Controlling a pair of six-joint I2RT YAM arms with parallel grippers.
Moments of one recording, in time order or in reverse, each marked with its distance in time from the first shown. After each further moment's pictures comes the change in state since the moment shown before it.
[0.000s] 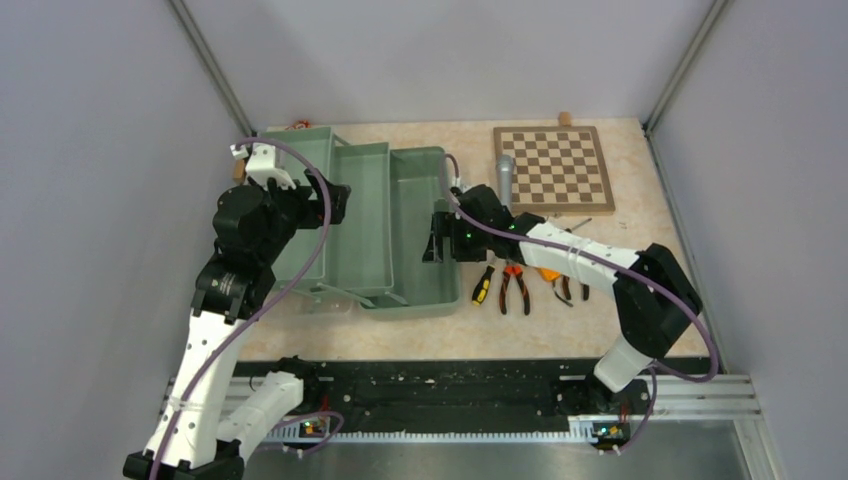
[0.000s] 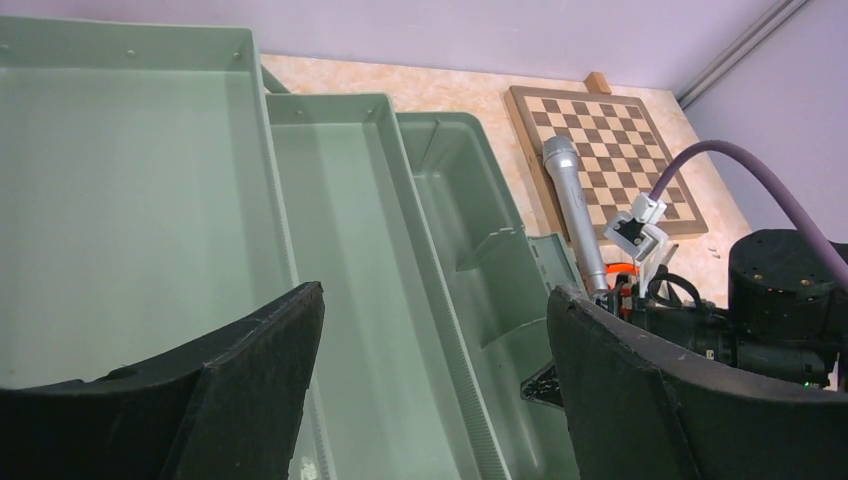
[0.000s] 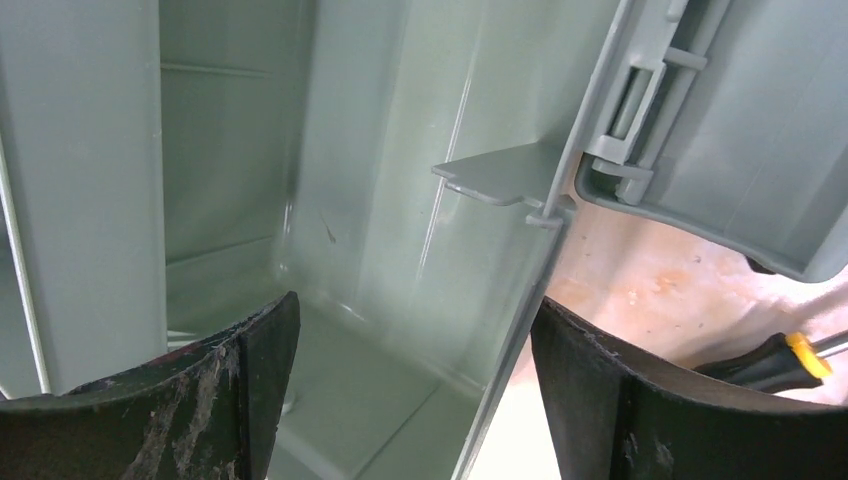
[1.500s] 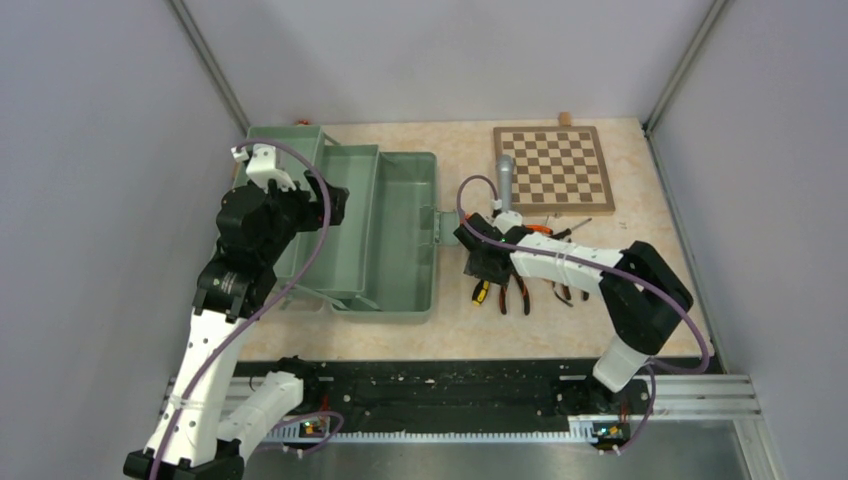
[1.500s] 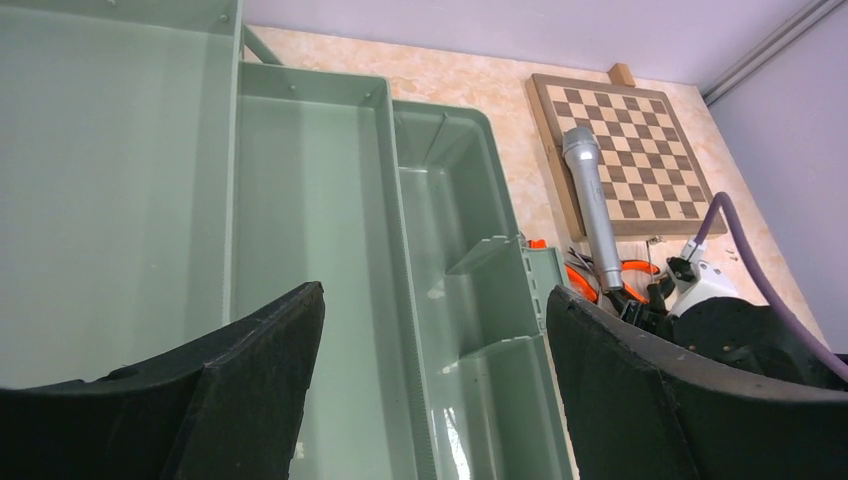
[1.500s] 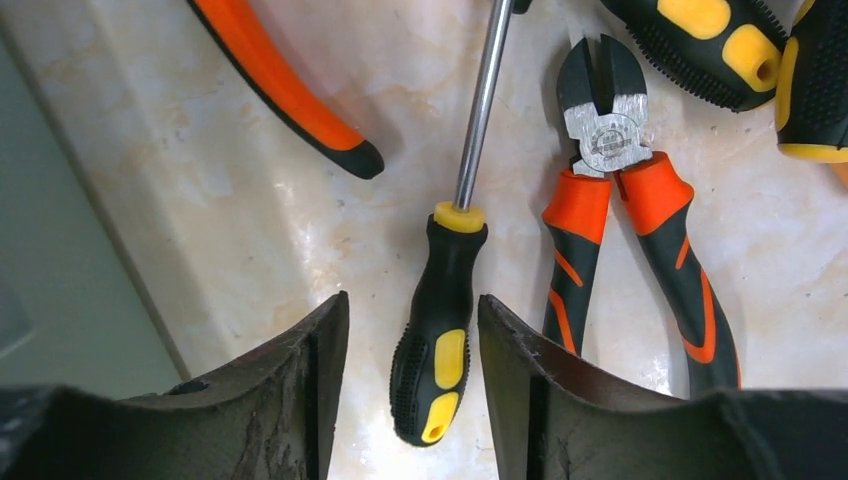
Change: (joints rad) left arm 0.000 0.004 -0.007 -0.031 -0.038 -0.018; right arm 0.052 0.033 -0.063 -0.291 0.579 0.401
